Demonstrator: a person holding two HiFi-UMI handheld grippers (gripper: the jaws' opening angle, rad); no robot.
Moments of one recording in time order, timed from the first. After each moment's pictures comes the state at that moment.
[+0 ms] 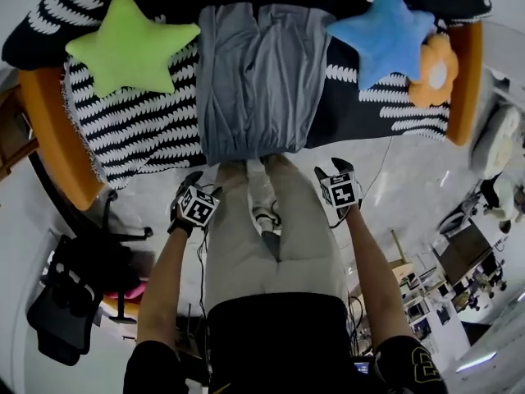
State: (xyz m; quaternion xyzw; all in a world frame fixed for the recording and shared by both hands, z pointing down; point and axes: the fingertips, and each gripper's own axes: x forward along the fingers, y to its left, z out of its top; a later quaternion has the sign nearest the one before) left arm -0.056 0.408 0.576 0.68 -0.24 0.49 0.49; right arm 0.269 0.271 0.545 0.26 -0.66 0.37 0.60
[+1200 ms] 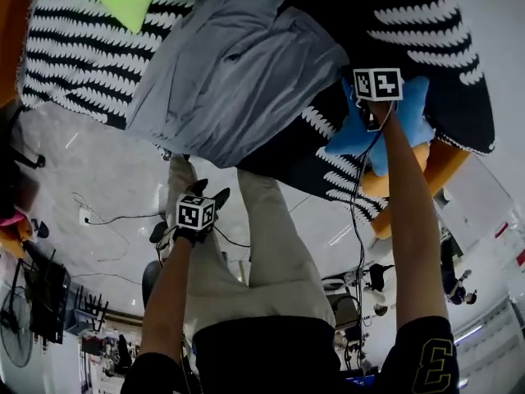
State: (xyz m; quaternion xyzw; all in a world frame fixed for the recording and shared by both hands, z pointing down) left arm 0.243 0.332 0.642 0.46 -0.48 0.08 0.75; right arm 0.191 -0.178 0.663 0.10 -0.72 0.19 0.67
